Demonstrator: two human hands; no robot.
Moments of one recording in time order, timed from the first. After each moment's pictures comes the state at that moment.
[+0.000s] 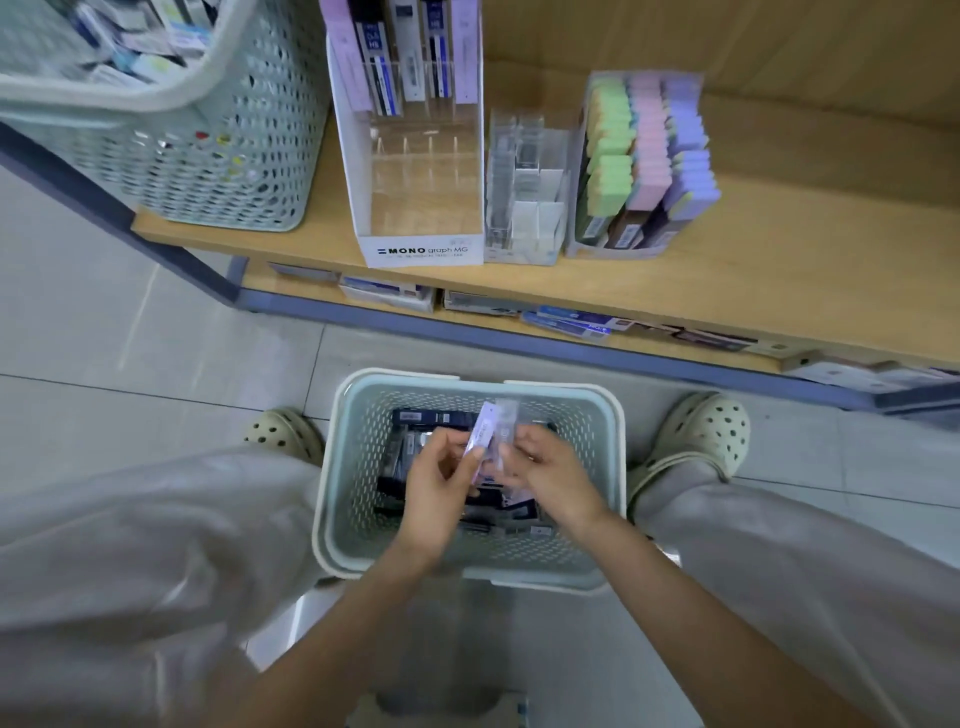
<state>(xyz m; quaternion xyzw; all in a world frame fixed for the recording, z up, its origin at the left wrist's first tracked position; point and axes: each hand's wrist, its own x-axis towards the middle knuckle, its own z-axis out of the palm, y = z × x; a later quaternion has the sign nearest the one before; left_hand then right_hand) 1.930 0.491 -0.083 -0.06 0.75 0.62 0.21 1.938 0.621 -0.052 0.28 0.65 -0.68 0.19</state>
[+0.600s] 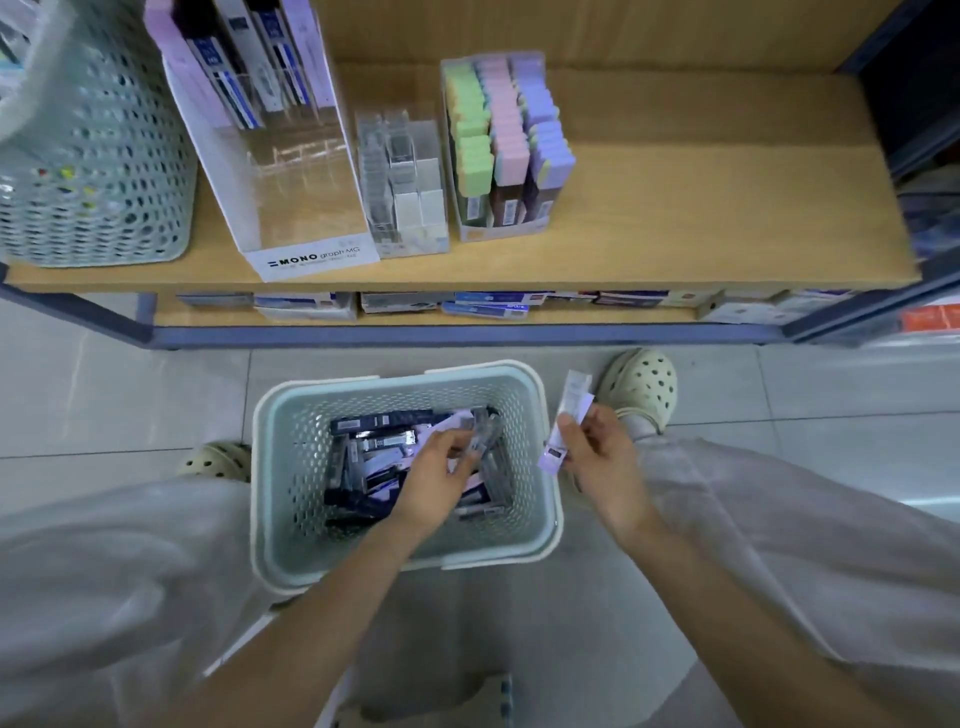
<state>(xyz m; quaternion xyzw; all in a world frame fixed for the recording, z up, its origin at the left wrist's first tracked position) 1.933 0.538 -0.111 0.07 0.83 0.43 0.34 1.998 0.697 -0.042 0.41 0.67 -0.62 -0.01</state>
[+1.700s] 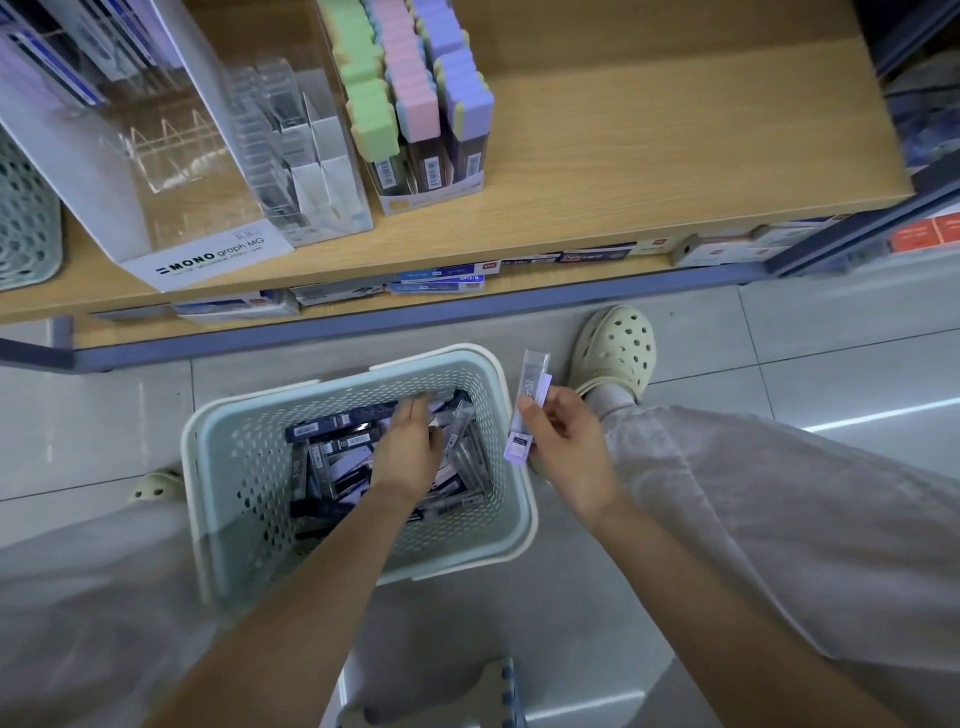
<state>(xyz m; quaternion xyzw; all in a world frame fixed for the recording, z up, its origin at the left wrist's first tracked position) 1.910 0.559 -0.159 0.19 0.92 0.20 0.29 1.998 0.702 -0.065 0.43 0.62 -0.65 -0.01</state>
